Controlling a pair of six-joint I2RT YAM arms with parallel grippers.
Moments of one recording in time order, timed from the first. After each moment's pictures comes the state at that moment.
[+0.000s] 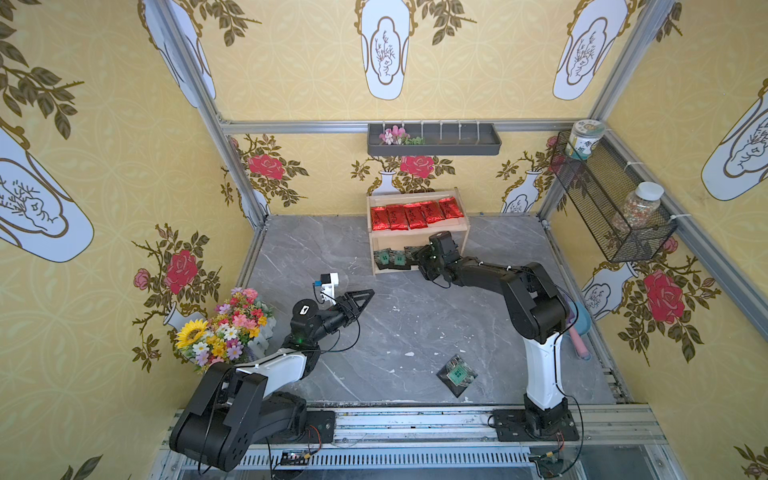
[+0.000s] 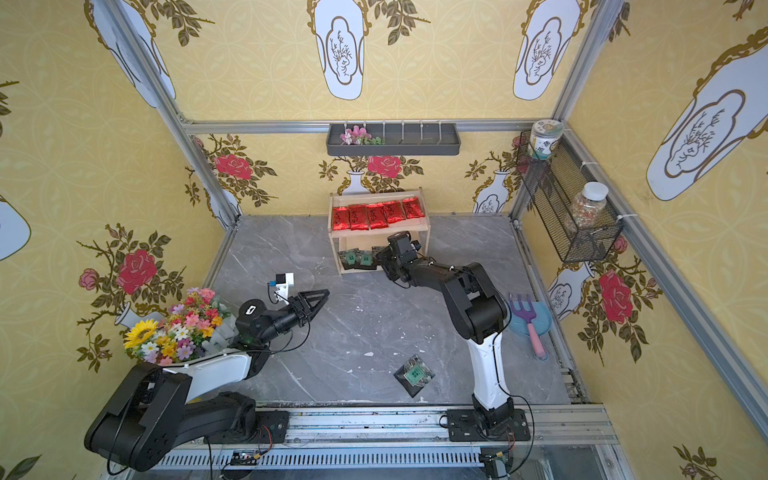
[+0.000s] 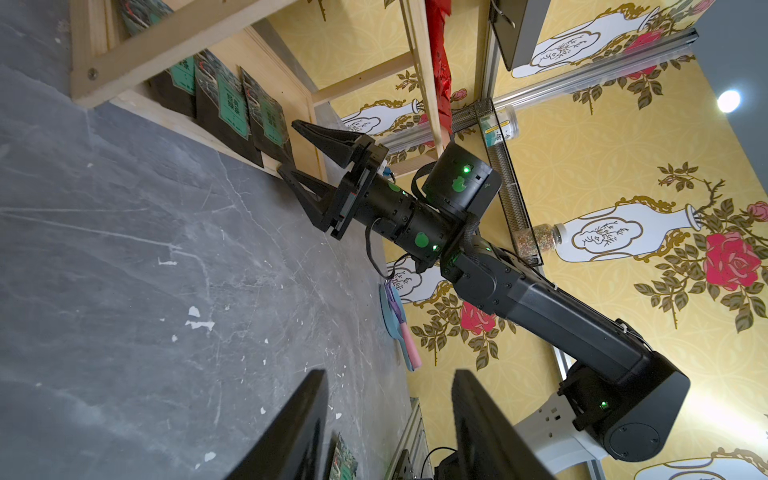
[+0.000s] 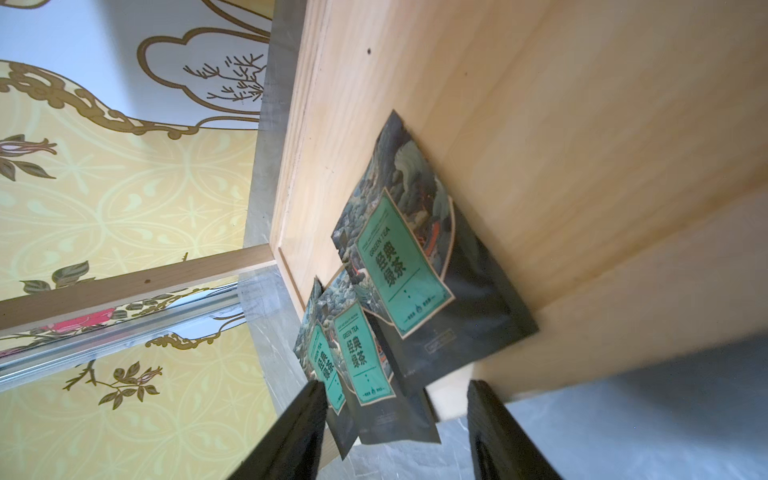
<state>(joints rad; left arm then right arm) -0.30 1.24 0.22 0.92 0.62 -1.19 0.45 2.09 1.34 0.04 -0.12 1.33</state>
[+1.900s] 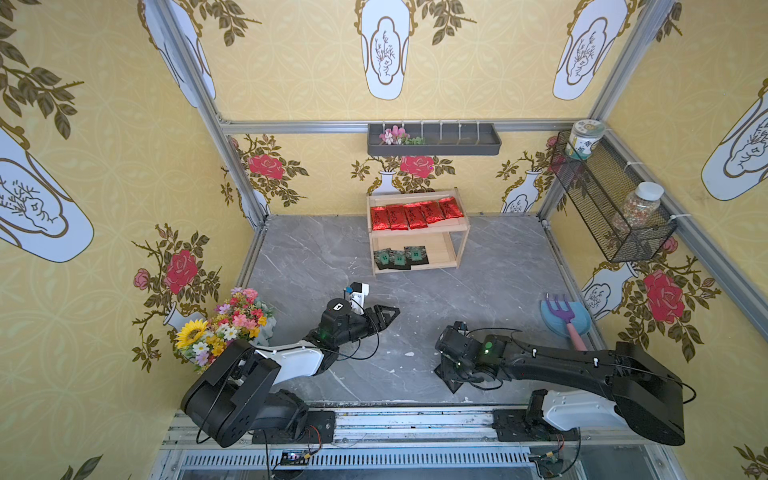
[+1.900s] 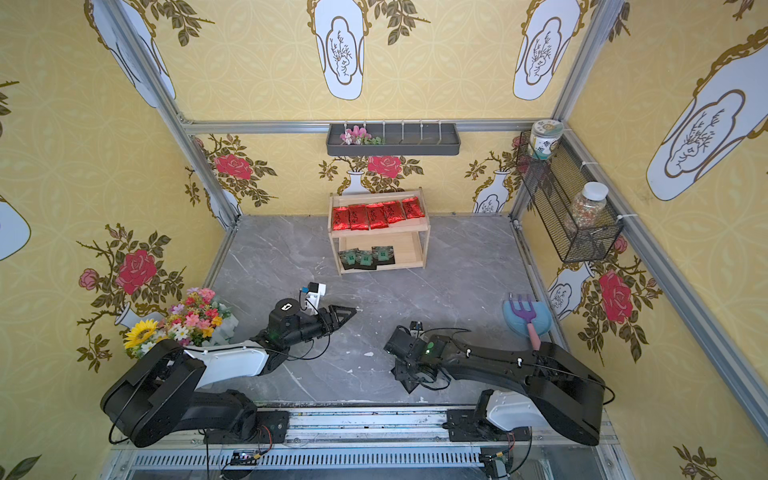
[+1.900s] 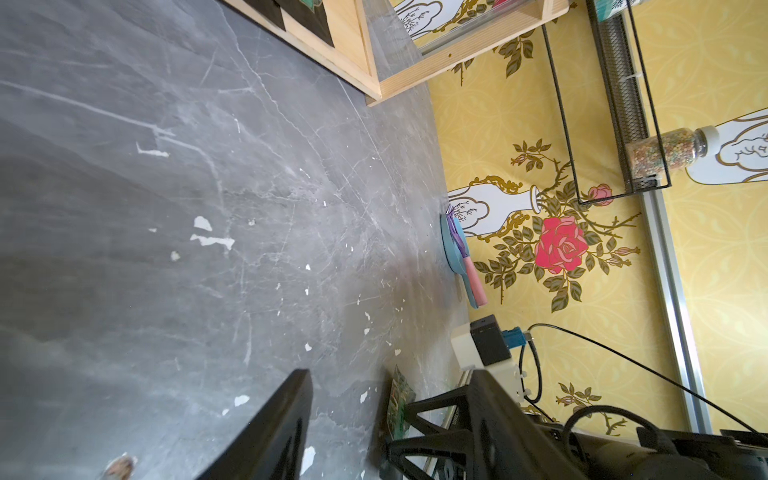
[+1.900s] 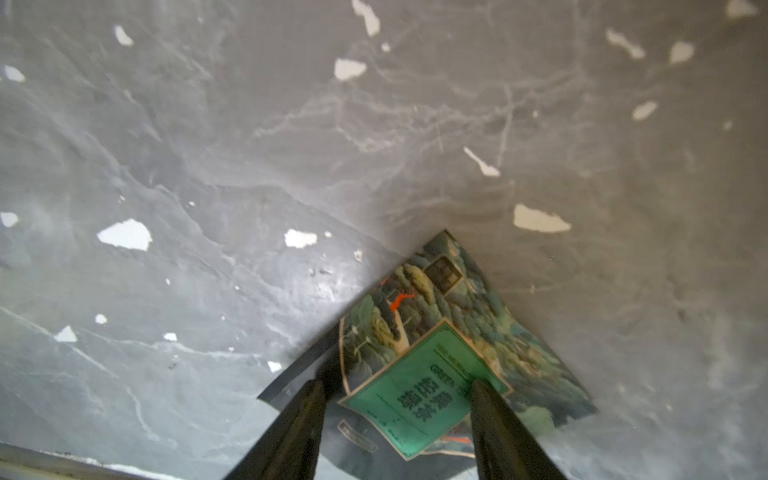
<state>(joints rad) -0.57 1.36 0.31 0.69 0.46 -1.01 1.01 1.32 0.60 -0.56 0.08 1.02</state>
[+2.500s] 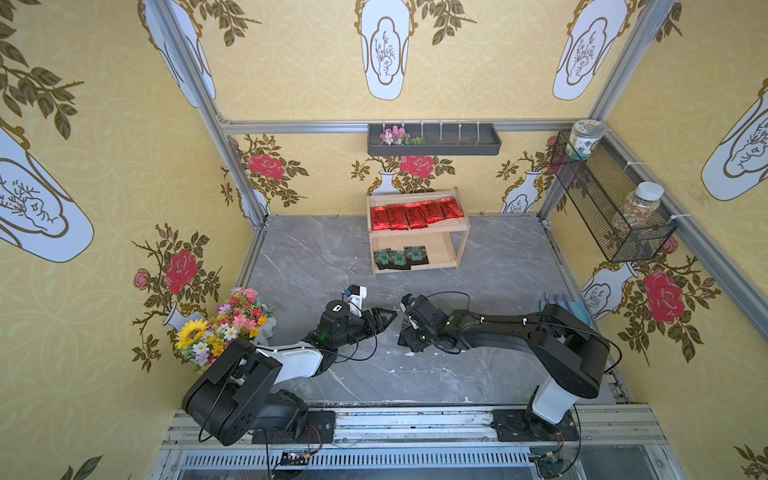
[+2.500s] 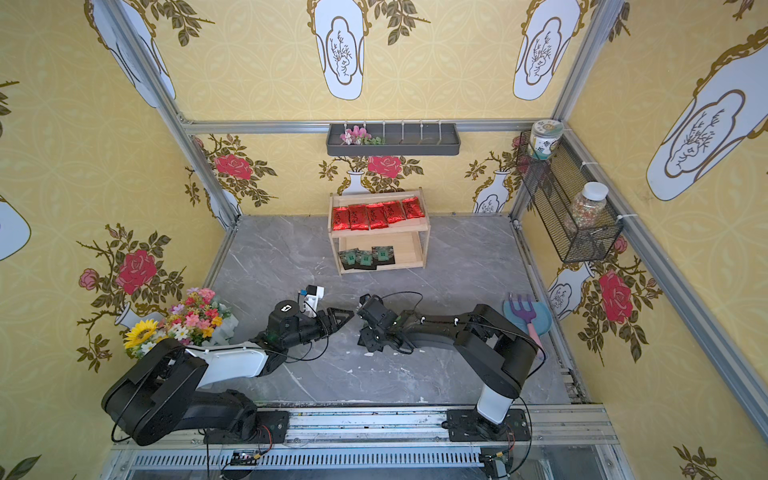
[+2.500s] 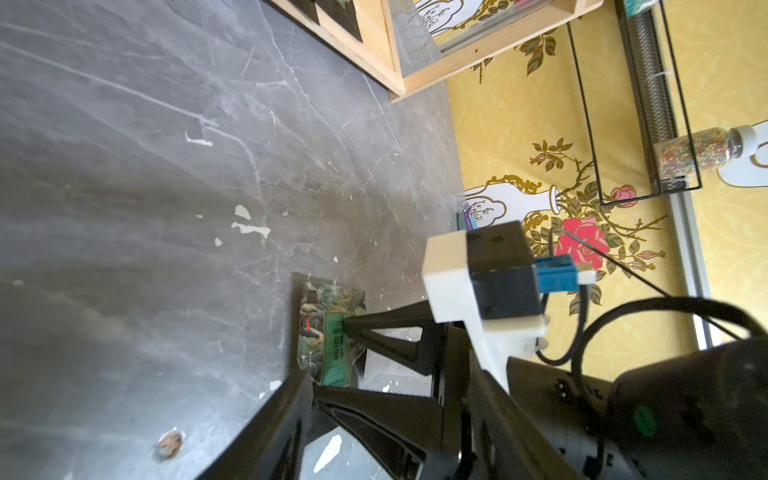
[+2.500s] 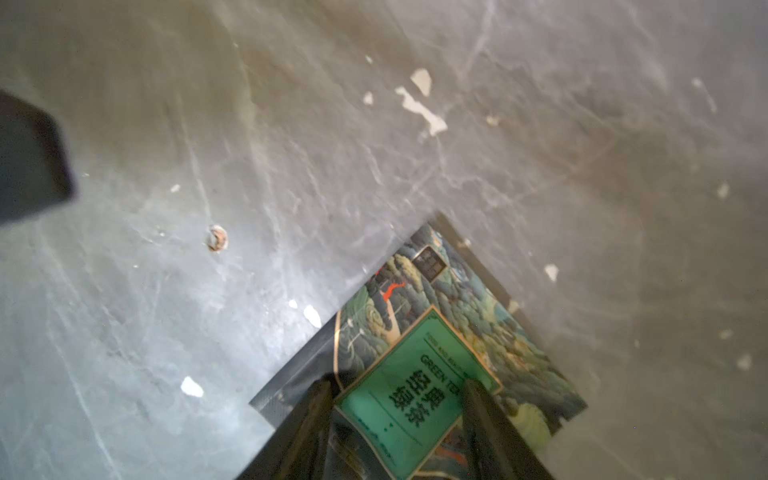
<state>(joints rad) -0.55 1.39 0.29 0.68 0.47 -0.99 0.90 1.71 0.87 -0.19 0.01 0.31</state>
